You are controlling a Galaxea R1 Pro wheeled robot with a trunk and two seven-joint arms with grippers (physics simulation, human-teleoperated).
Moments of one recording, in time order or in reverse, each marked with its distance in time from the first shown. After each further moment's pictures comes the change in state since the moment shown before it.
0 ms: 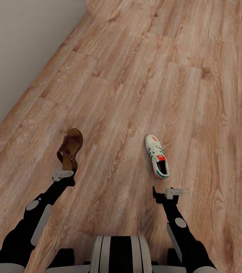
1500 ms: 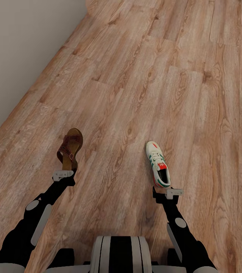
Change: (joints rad) left arm 0.000 0.000 0.000 -0.002 0.000 -0.001 0.000; right arm 0.000 0.000 0.000 0.000 0.000 0.000 0.000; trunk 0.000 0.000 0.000
